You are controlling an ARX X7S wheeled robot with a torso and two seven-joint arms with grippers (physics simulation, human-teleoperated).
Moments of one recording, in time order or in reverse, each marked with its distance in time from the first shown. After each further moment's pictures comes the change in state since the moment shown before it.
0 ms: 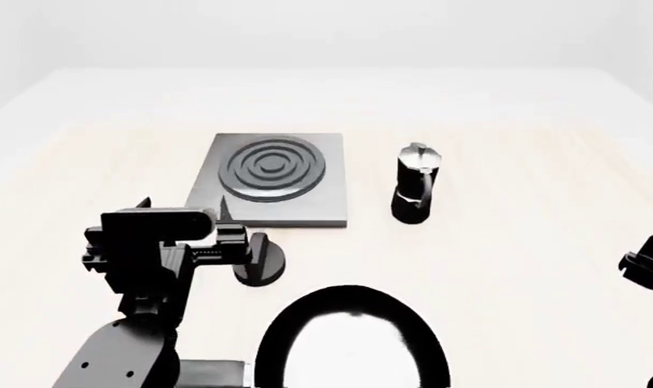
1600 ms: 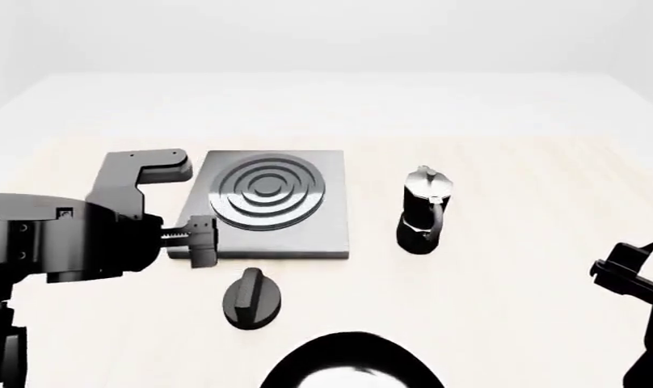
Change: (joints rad) left arm -0.706 -0.340 0.111 -0.784 -1.568 -0.748 -1.029; right arm 0.021 -0.001 -0.047 0.111 0.026 0.006 0.003
